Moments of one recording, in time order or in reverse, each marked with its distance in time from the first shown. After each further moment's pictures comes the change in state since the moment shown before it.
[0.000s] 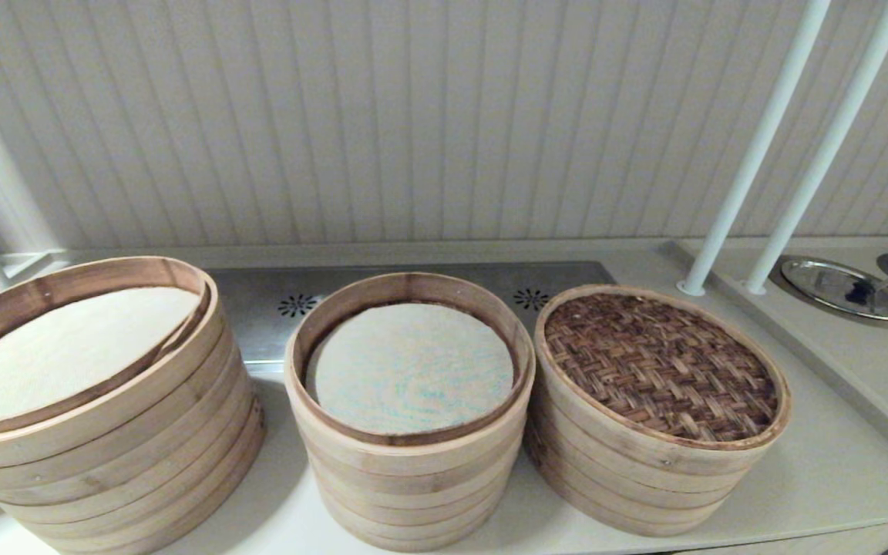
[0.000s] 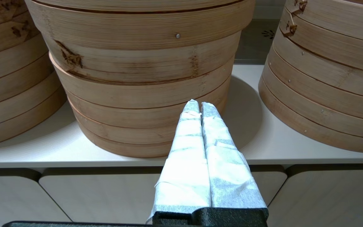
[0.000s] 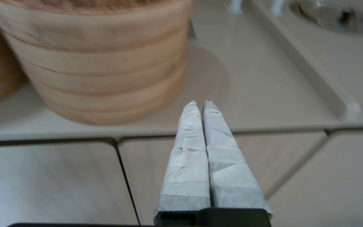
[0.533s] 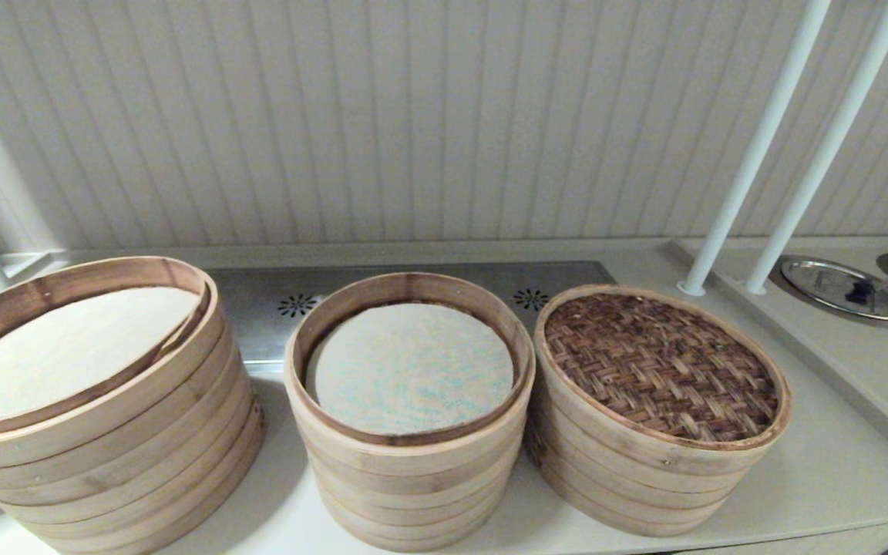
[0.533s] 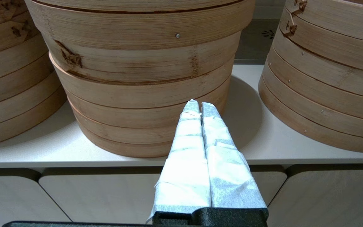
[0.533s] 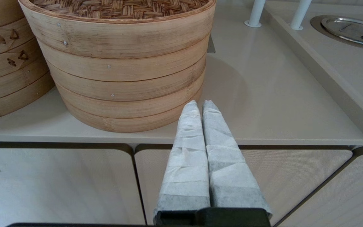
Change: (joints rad) left arm 0.000 0.000 0.000 0.000 0.000 0.000; right arm 0.001 -0.024 0.066 -0.058 0.075 0.013
